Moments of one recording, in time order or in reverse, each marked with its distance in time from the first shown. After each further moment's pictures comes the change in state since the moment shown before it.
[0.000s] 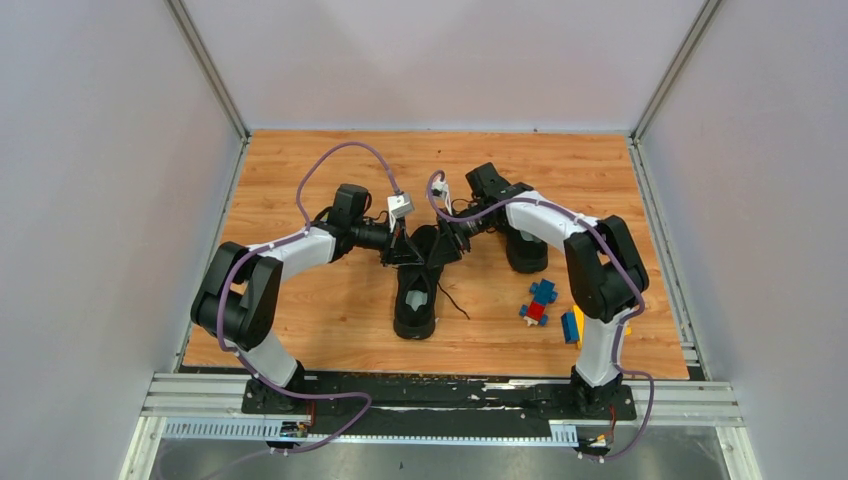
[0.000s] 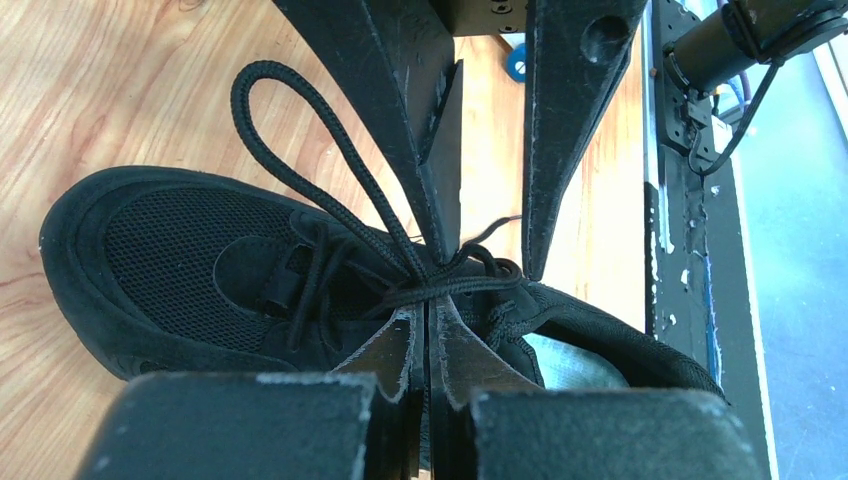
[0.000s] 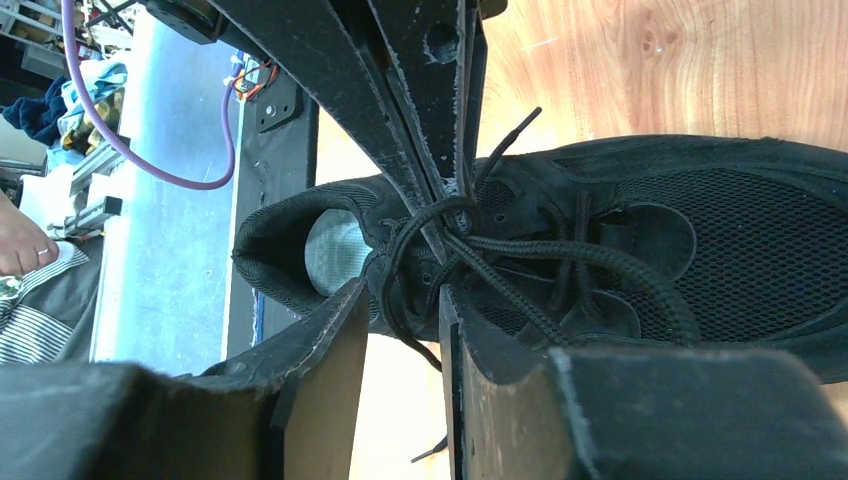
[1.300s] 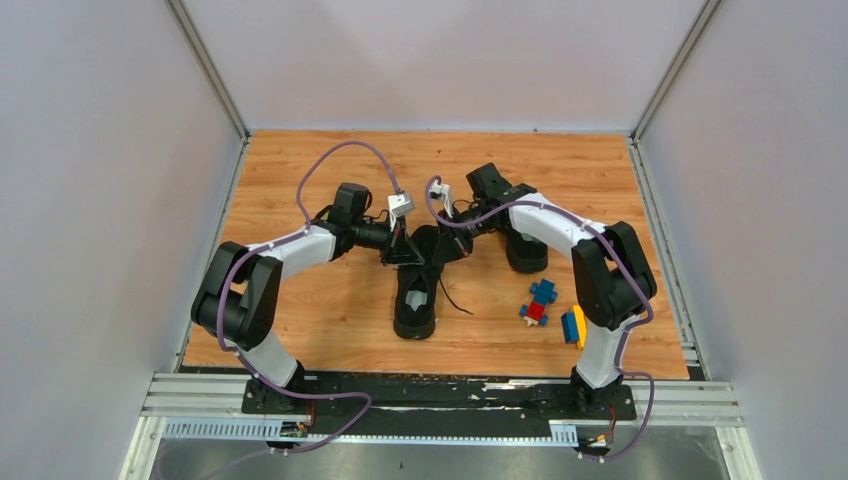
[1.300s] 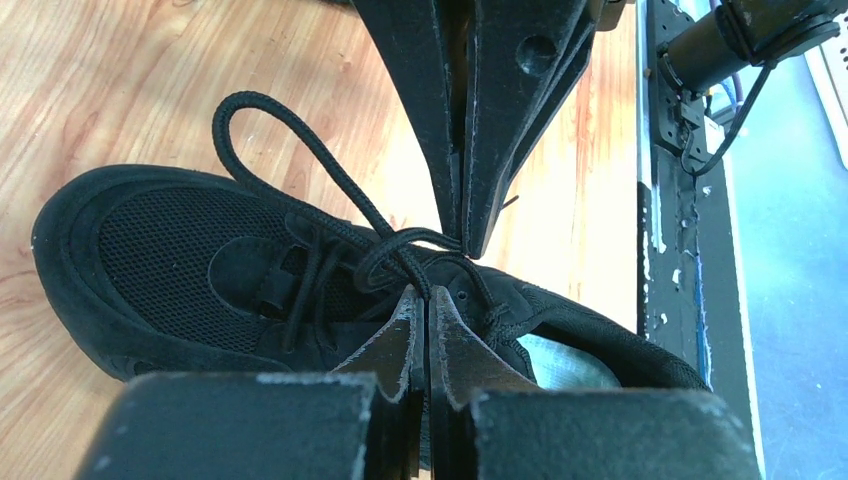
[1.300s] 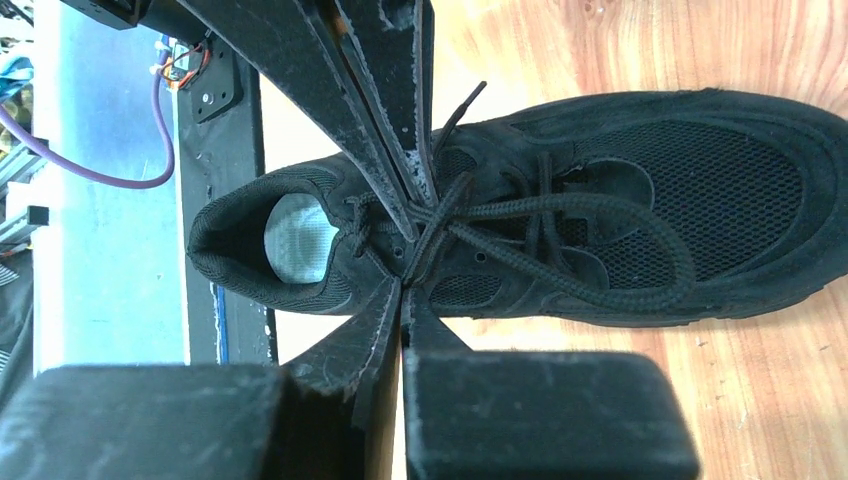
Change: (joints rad) left arm 0.000 0.002 0.015 -0.026 0.002 -0.002; right arm 0.014 -0.055 -0.031 -0.013 0.151 0.009
